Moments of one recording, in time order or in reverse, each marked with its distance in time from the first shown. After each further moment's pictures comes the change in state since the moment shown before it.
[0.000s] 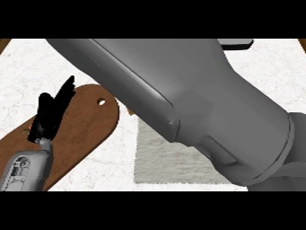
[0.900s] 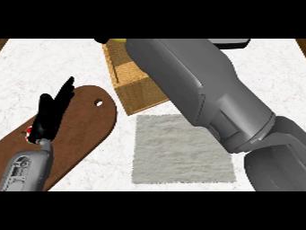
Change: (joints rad) left arm 0.001 -0.001 0.007 0.022 -0.007 0.006 -0.014; right arm 0.220 -0.001 -0.092 0.126 0.043 -0.059 -0.333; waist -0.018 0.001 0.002
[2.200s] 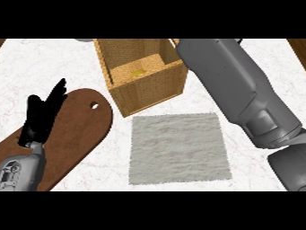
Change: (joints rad) left arm 0.032 0.018 0.028 -0.045 0.021 -0.012 0.030; right arm 0.256 -0.110 -0.229 -0.160 -0.049 -0.512 -0.079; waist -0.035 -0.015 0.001
